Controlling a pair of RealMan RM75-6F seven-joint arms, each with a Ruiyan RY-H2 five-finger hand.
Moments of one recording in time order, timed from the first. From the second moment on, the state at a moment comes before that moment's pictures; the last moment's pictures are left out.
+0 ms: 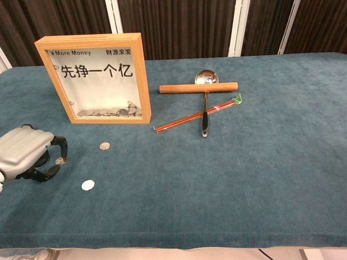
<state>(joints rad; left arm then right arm) -0.39 -1.78 -0.10 -1.17 1.28 1.19 0.55 -0.07 -1.04 -0.11 -1.53 -1.77 1.61 0.00</state>
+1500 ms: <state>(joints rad) -0.42 -1.76 -0.10 -1.21 1.20 1.16 0.58 -0.07 -1.04 -0.11 -1.53 -1.77 1.61 0.00</state>
